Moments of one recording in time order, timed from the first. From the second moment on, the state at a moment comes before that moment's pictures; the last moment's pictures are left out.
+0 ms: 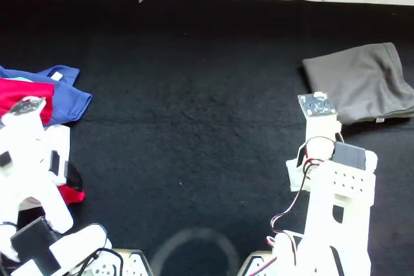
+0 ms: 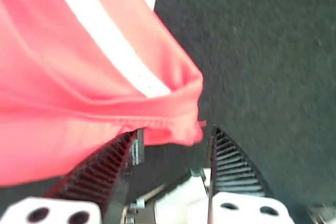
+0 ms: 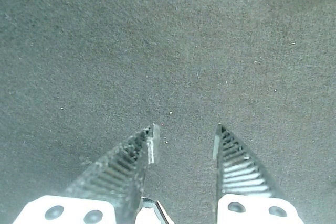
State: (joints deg) left arm -44.2 -12.8 38.7 75.2 -28.9; right arm 8.4 -41.0 47.7 79.4 23.3
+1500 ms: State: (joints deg) left arm 34.0 -12.8 -16.6 95.2 -11.0; right arm 18.2 -41.0 56.0 70.5 23.3
